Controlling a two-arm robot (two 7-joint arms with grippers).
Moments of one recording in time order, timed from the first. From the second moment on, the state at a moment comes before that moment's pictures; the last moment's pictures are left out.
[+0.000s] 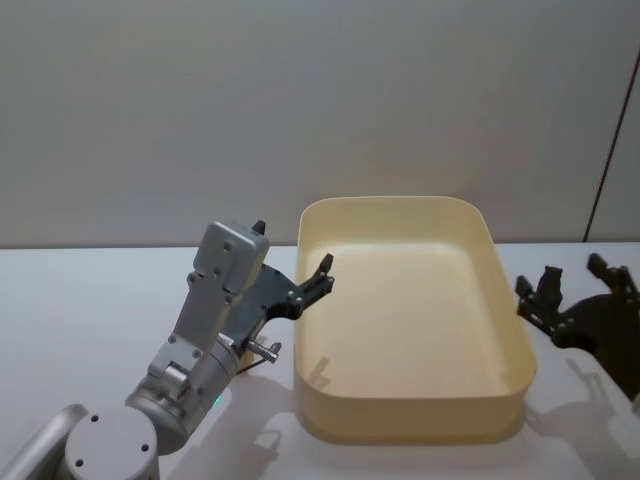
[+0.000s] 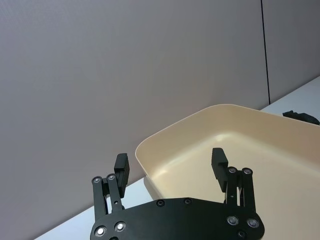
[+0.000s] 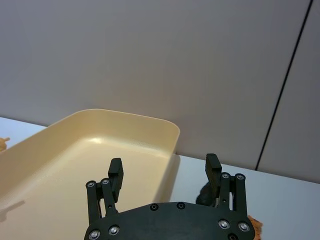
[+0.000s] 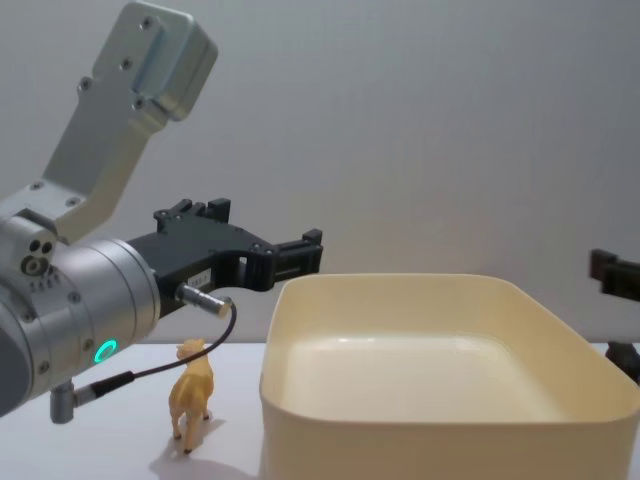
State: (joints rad) left arm -0.24 0.38 0.45 -1.63 -0.20 0.01 -0.01; right arm -0.03 0.38 -0.19 -1.76 0.28 0.01 0.06
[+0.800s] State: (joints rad) left arm -0.24 0.38 0.45 -1.63 -0.20 0.01 -0.01; right arm -0.12 0.48 -0.09 -1.74 0.35 0.05 0.00
